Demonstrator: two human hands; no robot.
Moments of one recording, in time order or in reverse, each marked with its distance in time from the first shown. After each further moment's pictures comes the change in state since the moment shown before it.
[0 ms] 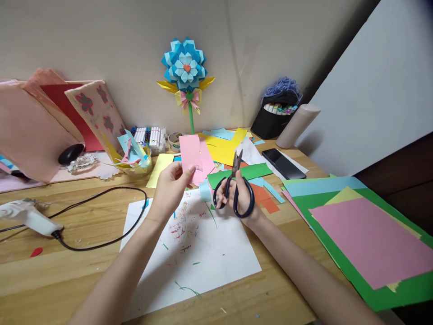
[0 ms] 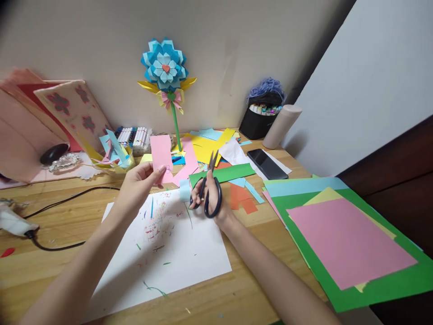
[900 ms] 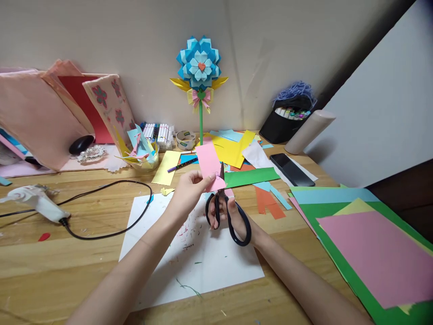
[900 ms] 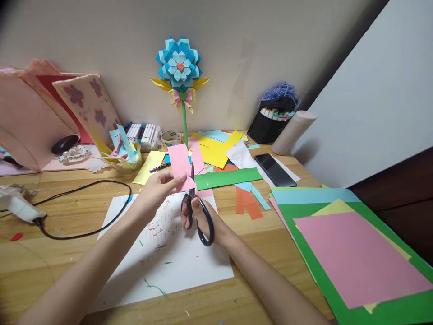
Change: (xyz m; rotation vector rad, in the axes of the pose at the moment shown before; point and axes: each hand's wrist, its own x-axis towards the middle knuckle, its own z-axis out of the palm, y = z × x) left_hand -0.008 -0.013 0.014 -0.130 -0.155 -0.179; right_hand -0.021 0.023 0.000 -0.451 -0.423 -0.081
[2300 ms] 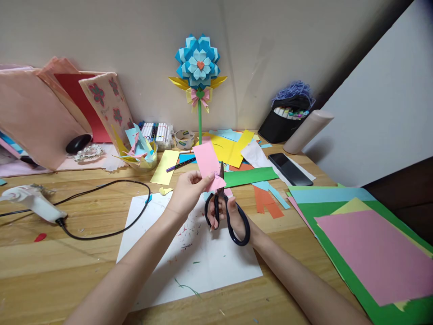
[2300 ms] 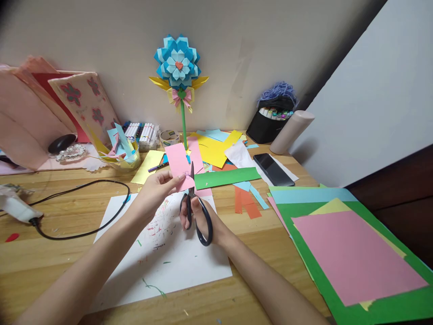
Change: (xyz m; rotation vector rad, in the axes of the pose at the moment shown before) left_hand -0.001 0.001 0.003 -0.002 0.037 -0.017; right_hand -0.001 0.000 0.002 0.049 0.022 0.015
